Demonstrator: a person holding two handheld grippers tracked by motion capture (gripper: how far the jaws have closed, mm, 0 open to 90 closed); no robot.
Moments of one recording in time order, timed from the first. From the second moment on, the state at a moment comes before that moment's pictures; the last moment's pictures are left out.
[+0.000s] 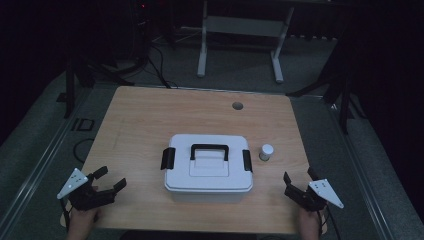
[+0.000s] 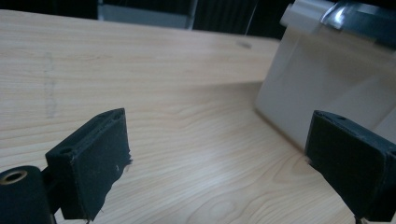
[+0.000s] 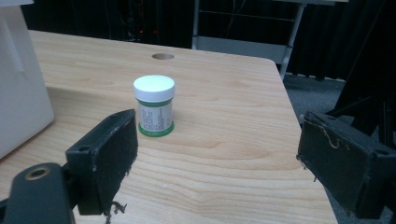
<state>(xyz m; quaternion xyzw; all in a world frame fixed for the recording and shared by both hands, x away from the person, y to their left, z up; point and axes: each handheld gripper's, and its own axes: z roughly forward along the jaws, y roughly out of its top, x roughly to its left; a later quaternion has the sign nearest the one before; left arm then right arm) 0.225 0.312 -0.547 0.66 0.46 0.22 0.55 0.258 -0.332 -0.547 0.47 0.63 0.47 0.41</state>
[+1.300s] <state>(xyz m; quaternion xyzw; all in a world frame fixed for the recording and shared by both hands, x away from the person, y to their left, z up) 0.255 0.329 -0.495 0.89 0.35 0.08 0.30 0.259 -0.329 -0.549 0.45 0.66 0.47 0.38</state>
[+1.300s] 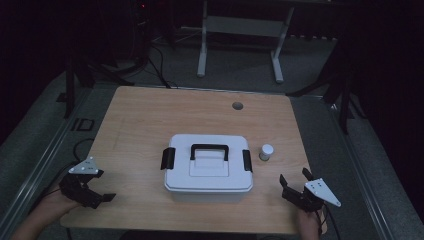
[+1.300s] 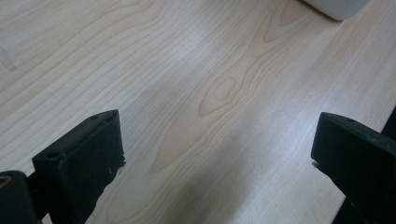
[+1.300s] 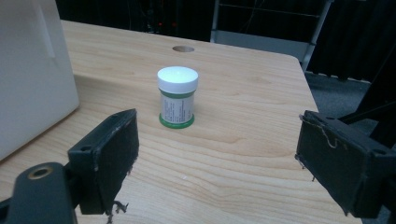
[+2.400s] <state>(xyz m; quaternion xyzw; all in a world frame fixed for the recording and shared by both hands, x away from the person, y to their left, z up) 0.275 0.295 -0.463 0.97 0.26 0.02 0.03 0.259 -0.328 -0.550 0.45 0.66 0.47 0.38</state>
